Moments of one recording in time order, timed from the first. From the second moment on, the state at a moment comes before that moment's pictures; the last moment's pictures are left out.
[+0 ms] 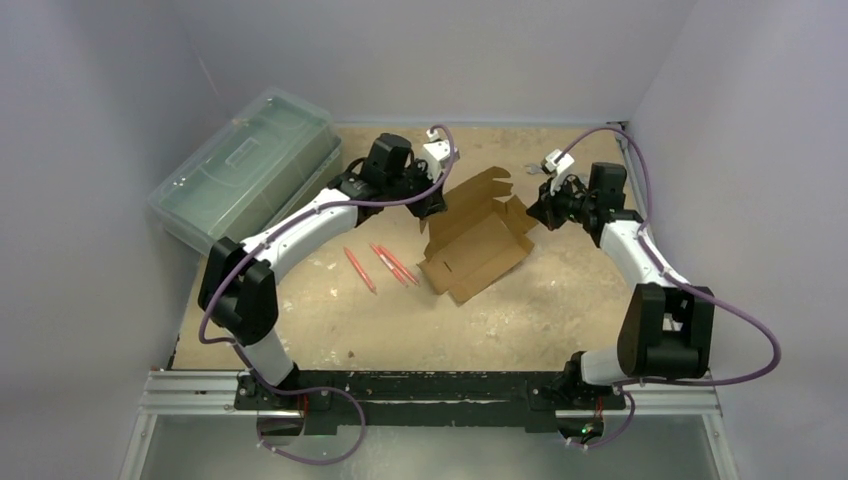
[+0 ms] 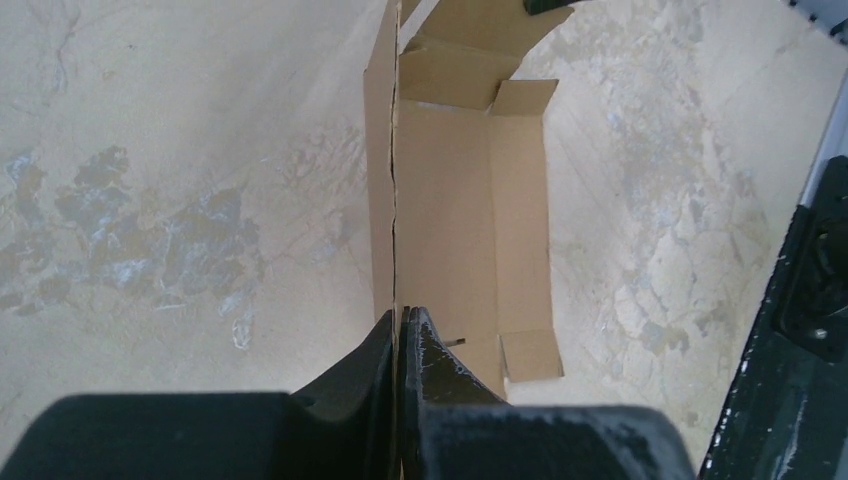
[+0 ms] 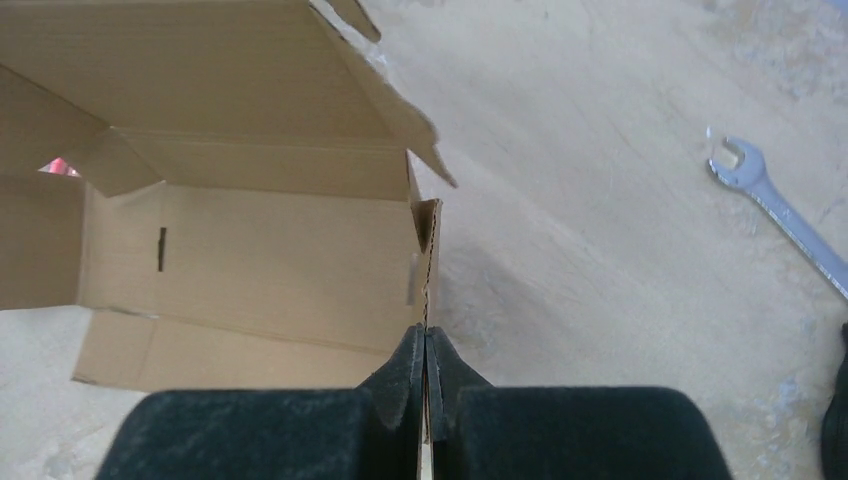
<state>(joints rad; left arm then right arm) -0.62 1.70 1.42 -0.31 0.42 0.08 -0.07 1.43 0.94 -0.21 -0.70 -0.44</state>
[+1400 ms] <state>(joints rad) -0.66 1.64 1.37 -0.23 0.40 0.32 -0.05 1.38 0.56 0.57 -0.70 -0.26</state>
